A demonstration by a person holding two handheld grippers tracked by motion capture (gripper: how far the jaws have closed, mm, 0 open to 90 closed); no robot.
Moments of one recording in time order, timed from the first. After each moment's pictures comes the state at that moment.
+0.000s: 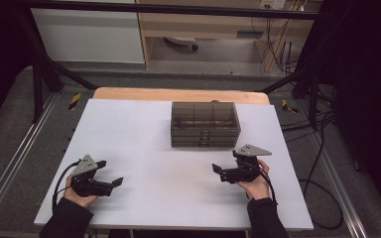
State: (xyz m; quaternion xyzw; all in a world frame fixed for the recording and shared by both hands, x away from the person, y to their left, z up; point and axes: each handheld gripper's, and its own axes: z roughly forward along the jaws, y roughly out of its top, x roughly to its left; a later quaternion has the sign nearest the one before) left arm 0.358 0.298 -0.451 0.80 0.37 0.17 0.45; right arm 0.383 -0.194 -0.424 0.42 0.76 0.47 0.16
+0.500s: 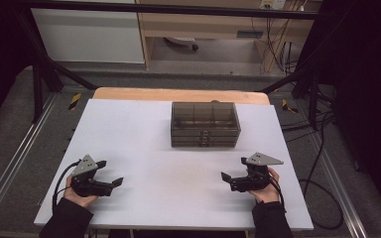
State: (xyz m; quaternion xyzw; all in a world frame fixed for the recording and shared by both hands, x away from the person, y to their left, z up) left arm 0.358 0.298 -0.451 0.80 0.37 0.17 0.45; right arm 0.362 -0.222 -0.434 0.41 0.76 0.47 0.16
